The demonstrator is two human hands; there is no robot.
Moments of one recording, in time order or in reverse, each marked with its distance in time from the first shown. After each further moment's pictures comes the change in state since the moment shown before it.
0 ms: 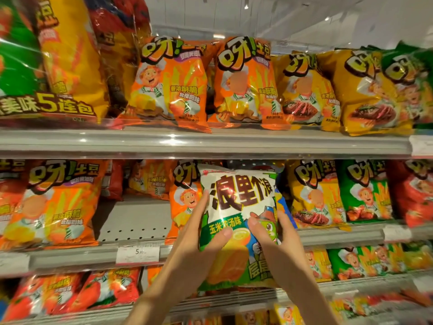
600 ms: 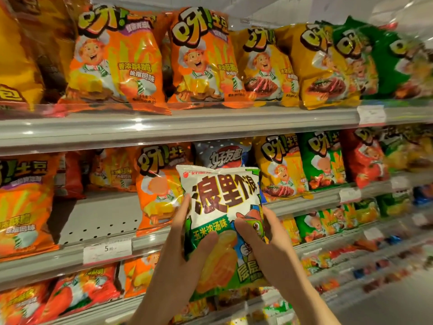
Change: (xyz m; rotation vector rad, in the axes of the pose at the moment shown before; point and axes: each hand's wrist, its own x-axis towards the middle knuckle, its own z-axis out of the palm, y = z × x) left_hand -0.032 -0.016 0.021 0.056 0.016 0.034; right_hand -0.039 0.017 -0.020 0.003 0.037 -0.083
